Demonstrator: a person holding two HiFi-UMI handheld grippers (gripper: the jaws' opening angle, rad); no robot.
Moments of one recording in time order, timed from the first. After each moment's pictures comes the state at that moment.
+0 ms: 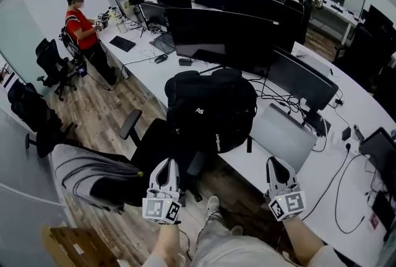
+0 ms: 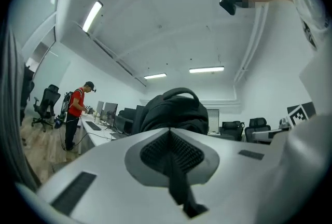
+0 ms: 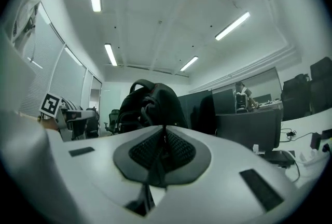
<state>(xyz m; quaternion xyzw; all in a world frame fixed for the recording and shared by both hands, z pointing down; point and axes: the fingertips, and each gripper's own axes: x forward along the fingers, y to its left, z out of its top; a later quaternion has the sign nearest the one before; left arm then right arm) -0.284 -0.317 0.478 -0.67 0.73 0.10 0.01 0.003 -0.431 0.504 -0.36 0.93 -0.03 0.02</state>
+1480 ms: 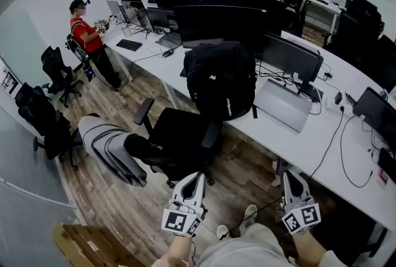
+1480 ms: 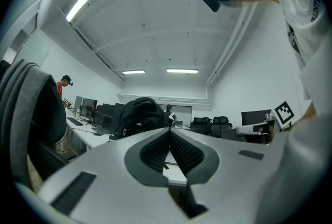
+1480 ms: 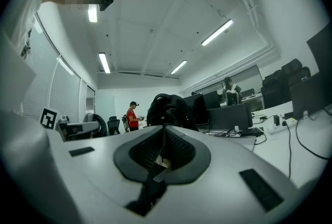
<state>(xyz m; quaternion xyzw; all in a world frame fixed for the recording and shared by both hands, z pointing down) -0.178 -0.085 0.469 -0.77 0.64 0.07 0.01 0.076 -0.154 0.488 -0.41 0.91 -0.08 0.05</state>
